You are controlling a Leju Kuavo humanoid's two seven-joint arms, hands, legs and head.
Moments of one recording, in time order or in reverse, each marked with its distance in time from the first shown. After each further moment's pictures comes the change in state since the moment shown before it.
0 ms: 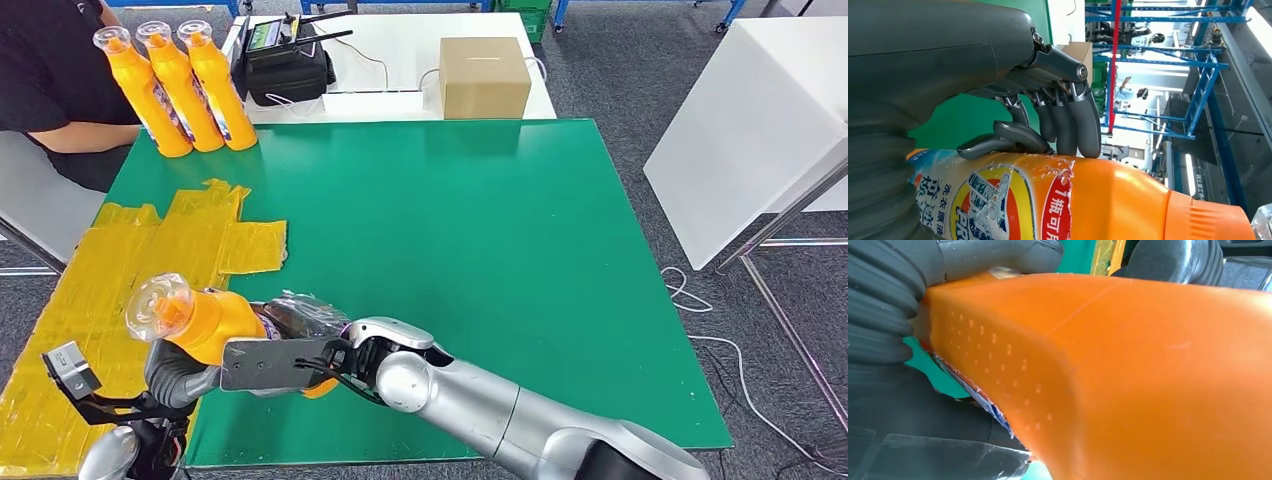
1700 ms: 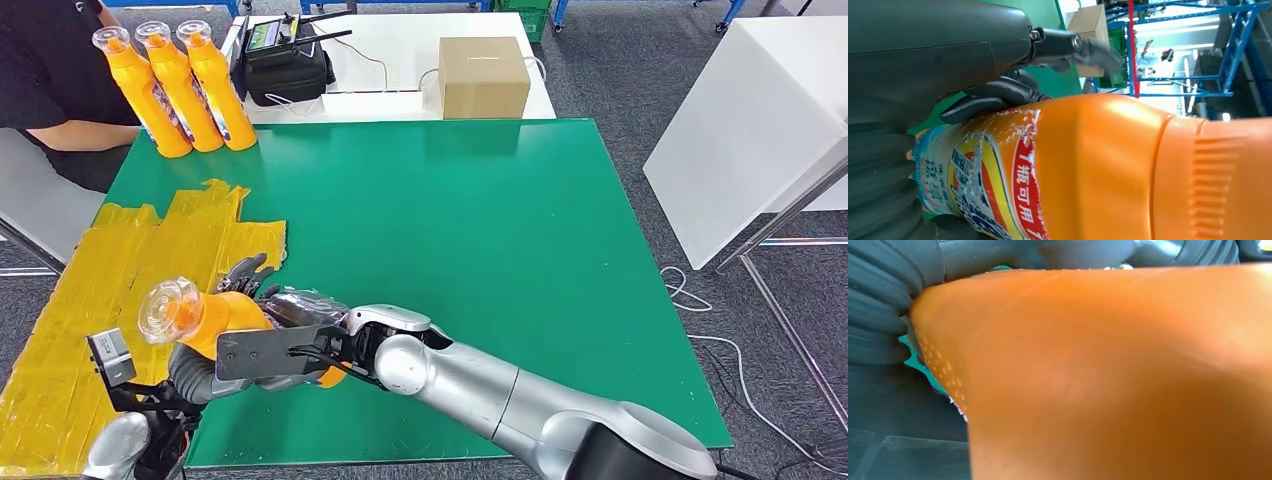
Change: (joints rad) left arm -0.063 0.064 -0.111 0.019 -0.072 -0.017 0.037; right arm -0.070 0.009 0.037 0.039 -0.069 0.077 0.073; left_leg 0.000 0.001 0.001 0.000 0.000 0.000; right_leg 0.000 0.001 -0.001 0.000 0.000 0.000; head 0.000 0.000
